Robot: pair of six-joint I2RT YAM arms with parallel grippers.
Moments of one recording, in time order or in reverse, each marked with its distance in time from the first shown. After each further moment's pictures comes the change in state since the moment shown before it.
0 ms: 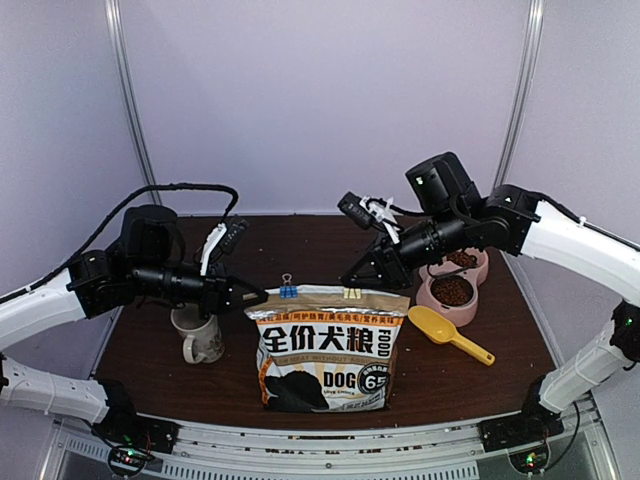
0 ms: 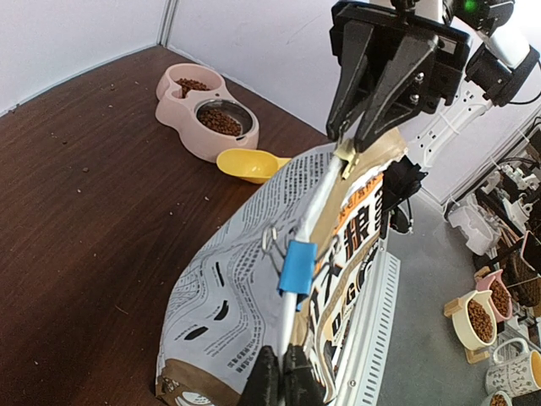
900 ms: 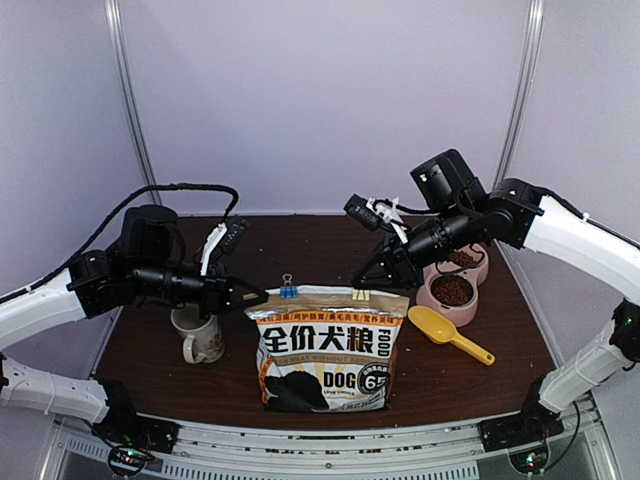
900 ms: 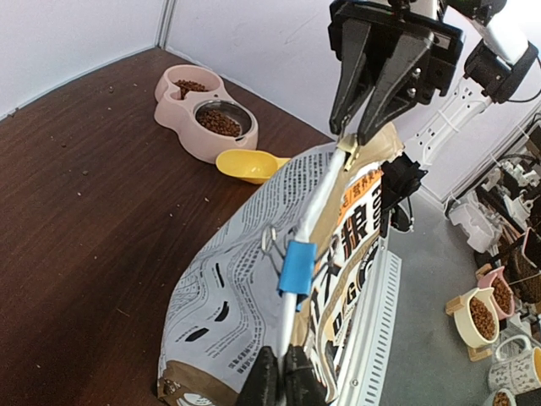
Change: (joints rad) left arm -0.001 0.001 0.000 0.001 0.001 0.000; right arm -0.039 0.000 0.028 -0.101 -0.039 -0.100
